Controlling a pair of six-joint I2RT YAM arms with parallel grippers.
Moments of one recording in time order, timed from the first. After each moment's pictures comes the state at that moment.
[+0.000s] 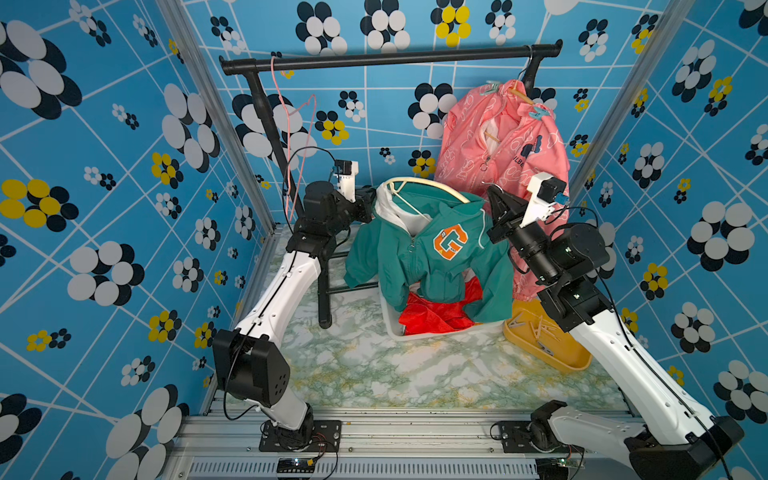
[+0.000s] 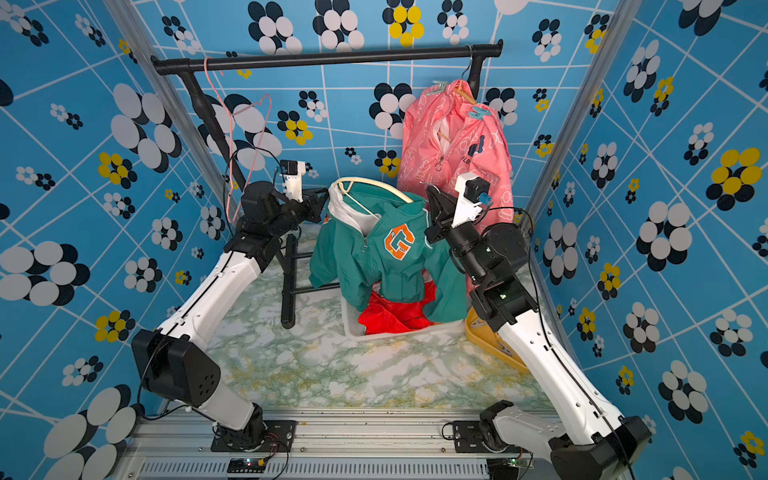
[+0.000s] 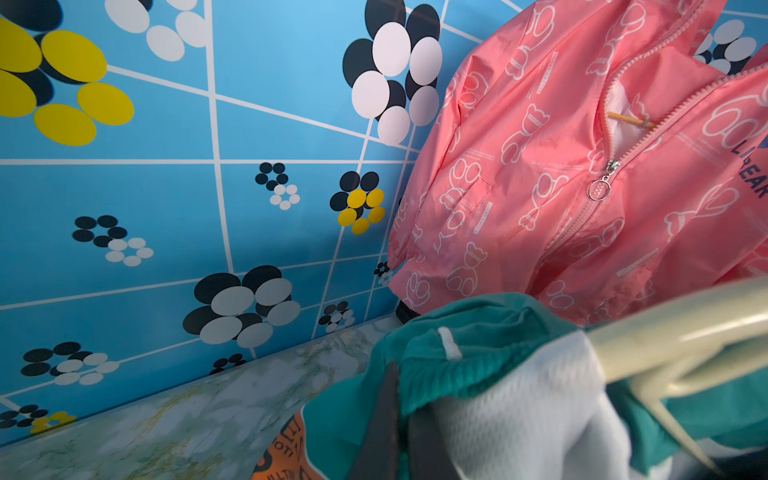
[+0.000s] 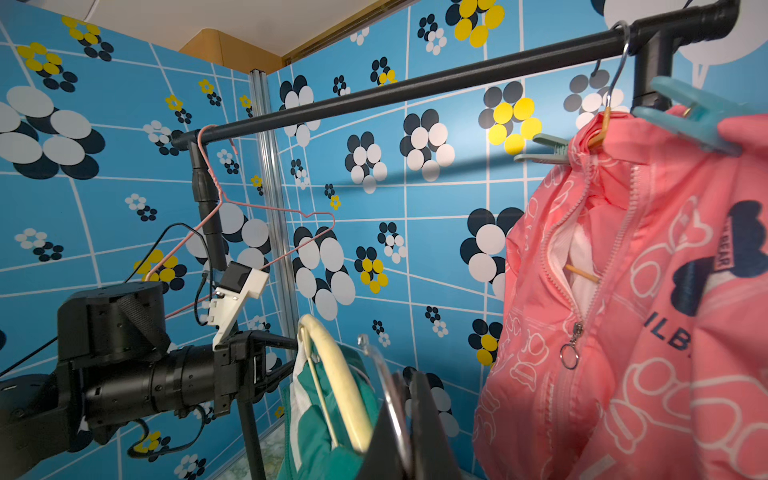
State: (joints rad) left arm -0.25 1.62 1.57 -0.02 0.35 -0.22; right arm 0.44 1.14 1.27 0.23 -0.03 0.09
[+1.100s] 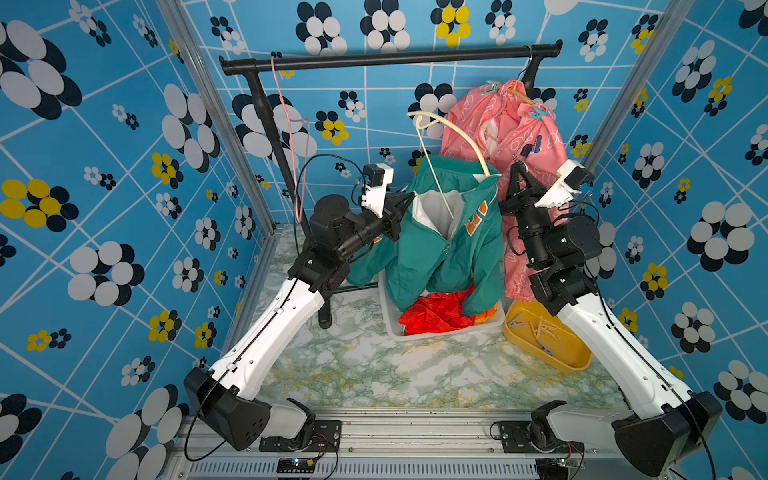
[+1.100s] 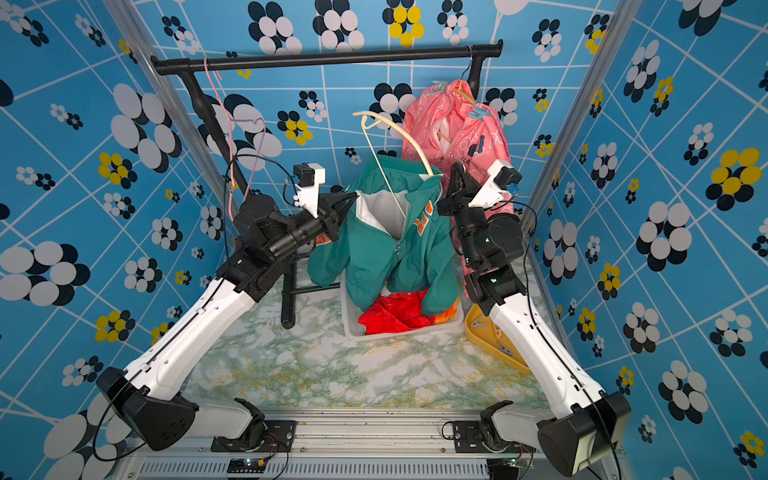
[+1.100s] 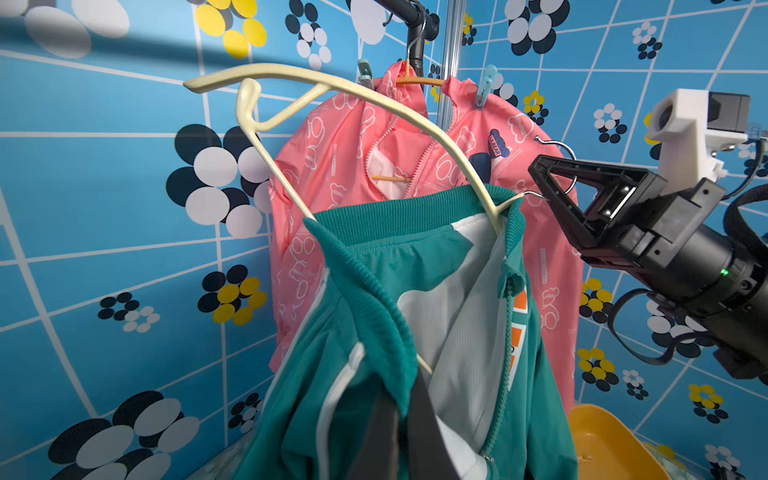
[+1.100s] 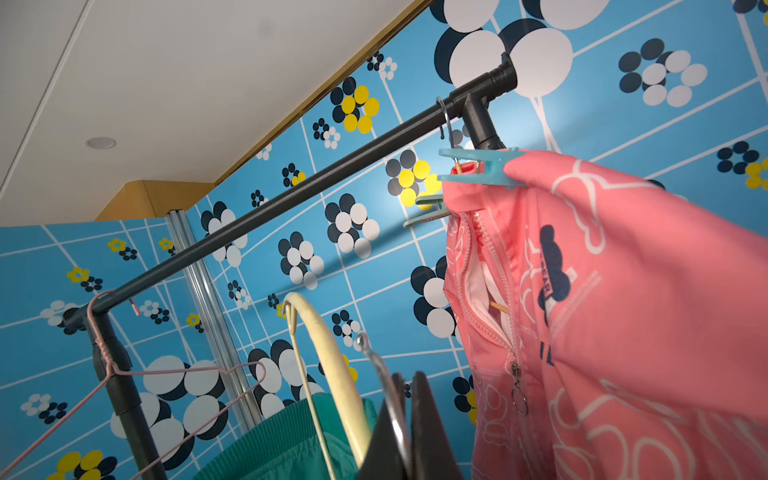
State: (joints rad) left arm -0.53 1.42 1.54 0.02 0.33 -0.11; right arm 0.39 1.26 1.28 0.48 0.21 0.40
